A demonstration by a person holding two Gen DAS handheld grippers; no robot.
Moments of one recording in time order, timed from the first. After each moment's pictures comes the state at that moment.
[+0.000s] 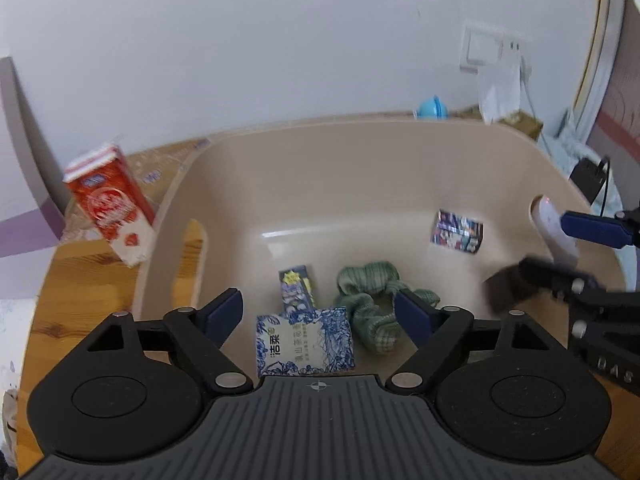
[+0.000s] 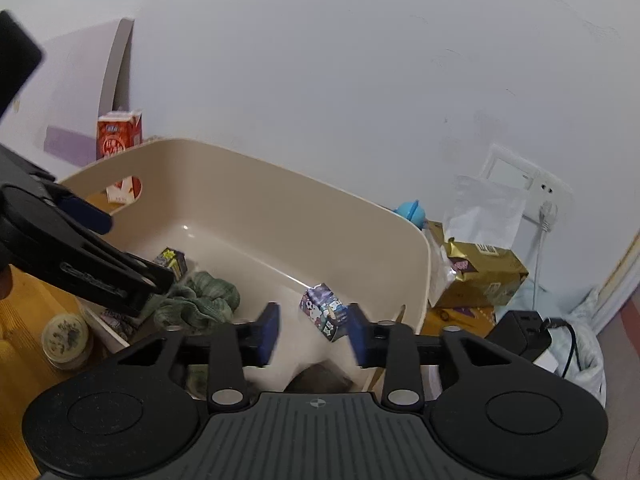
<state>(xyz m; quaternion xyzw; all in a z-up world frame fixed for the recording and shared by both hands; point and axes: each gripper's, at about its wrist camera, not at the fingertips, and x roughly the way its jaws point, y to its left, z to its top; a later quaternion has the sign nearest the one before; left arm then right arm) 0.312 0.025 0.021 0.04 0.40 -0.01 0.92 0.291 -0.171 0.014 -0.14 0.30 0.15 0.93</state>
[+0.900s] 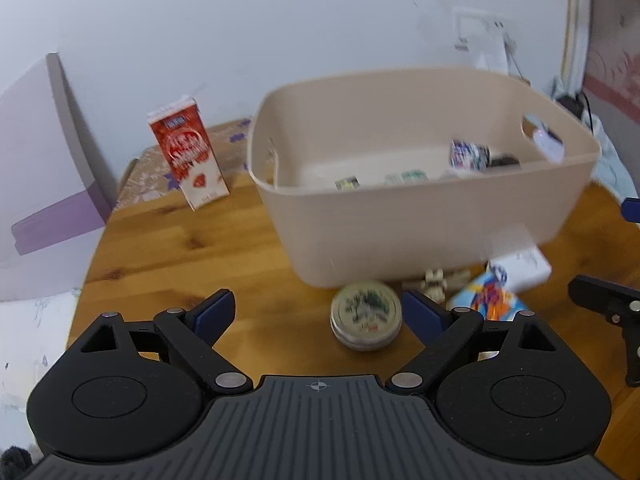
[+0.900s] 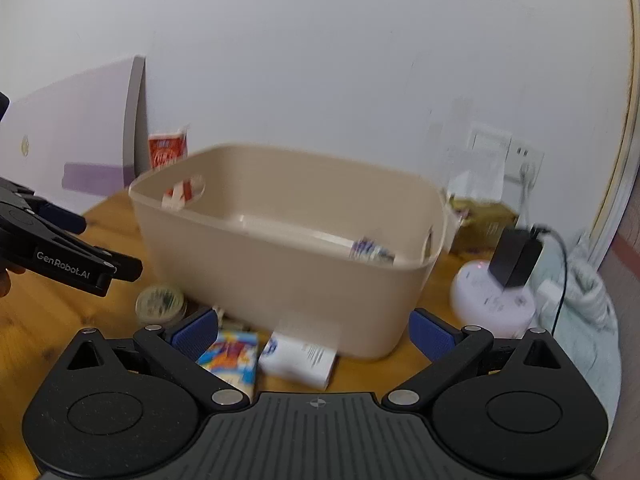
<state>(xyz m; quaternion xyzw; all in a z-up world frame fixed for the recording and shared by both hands) 0.204 0.068 -0.006 0.09 0.39 -0.01 0.92 0.174 -0.154 -0.009 -0.07 0.29 0.14 0.94</state>
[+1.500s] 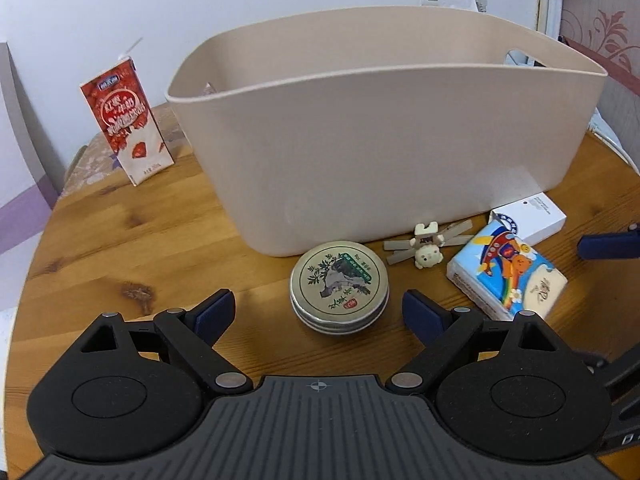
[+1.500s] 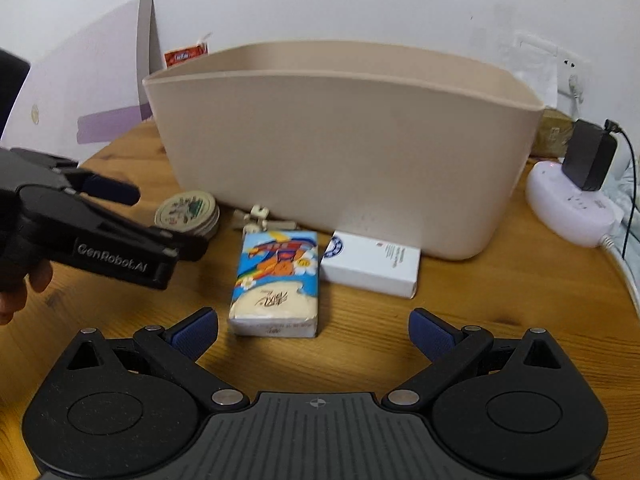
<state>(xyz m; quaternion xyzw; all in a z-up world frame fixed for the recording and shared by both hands) 0.227 0.065 -0.067 0.10 0.40 -0.06 0.91 0.191 -0.124 -0.078 -0.04 0.38 0.16 0.91</state>
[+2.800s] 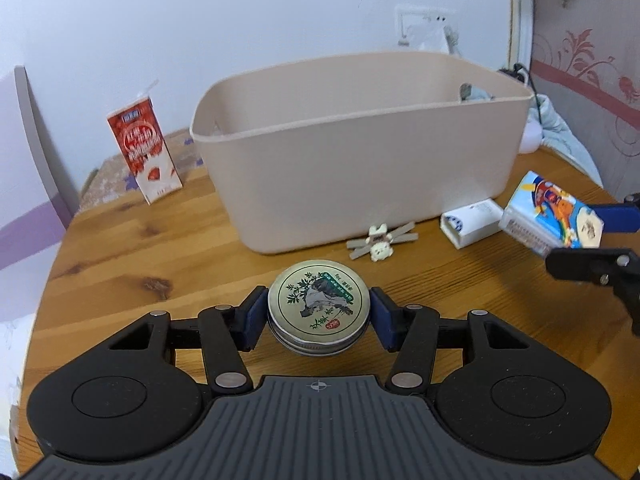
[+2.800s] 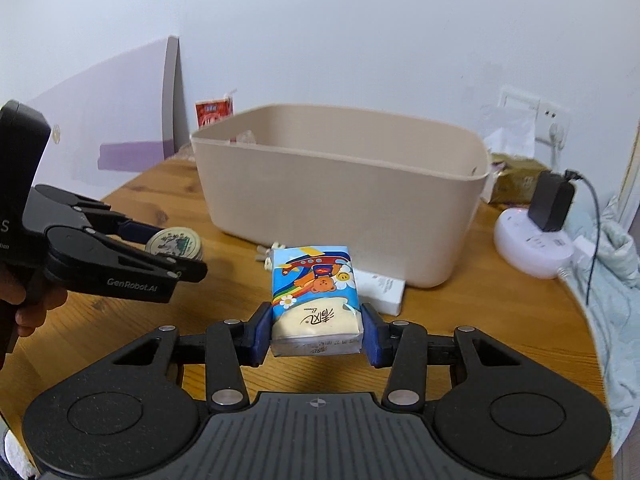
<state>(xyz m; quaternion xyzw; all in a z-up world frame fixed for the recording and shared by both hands) 0.158 0.051 -0.035 0.10 0.35 -0.07 0.93 0.130 -0.152 -0.019 -0.05 0.30 0.17 0.94</state>
